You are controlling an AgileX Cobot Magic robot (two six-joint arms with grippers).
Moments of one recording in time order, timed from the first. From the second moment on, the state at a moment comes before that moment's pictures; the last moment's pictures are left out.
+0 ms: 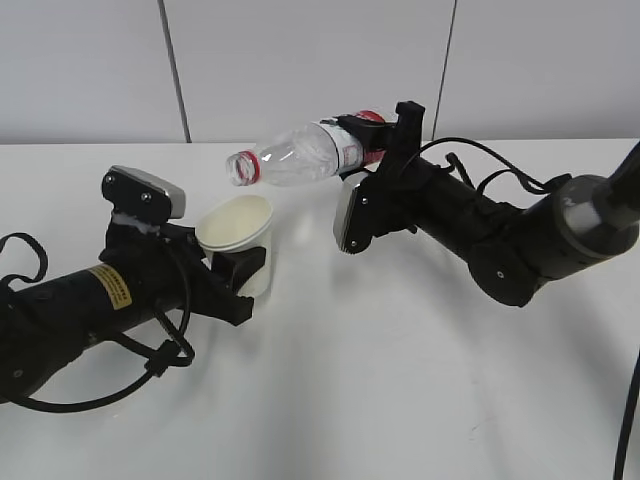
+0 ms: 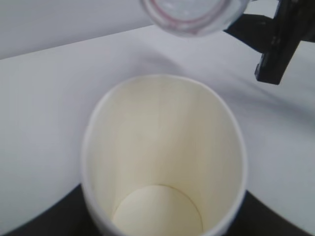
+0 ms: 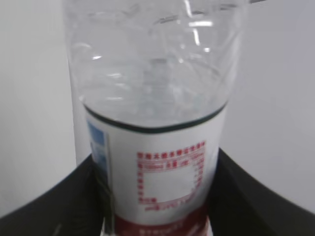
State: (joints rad) left arm -0.43 1.94 -0.61 0.29 -0.97 -0.19; right arm 0.32 2.19 -1.09 -0.27 -1.07 -1.28
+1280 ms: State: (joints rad) left arm -0.43 1.94 -0.61 0.29 -0.89 -0.19; right arm 0.32 2.19 -1.10 -0.25 -1.07 -1.47
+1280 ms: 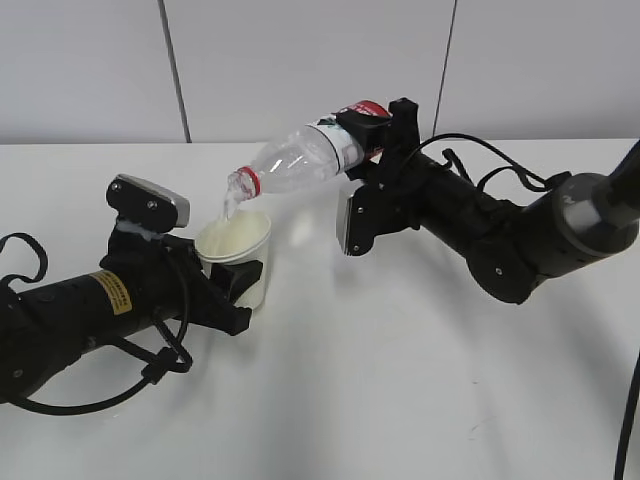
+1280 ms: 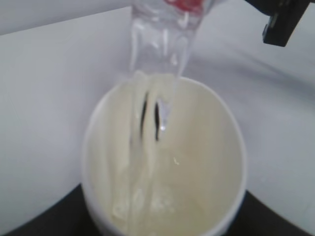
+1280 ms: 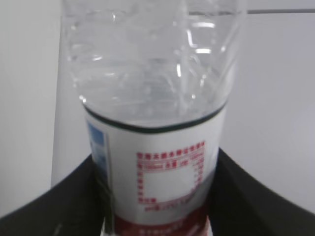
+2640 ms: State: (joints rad) left arm -0.43 1.94 -0.61 0.28 -0.93 -0.18; right arm 0.32 2.19 -1.10 -0.20 -1.08 -1.48
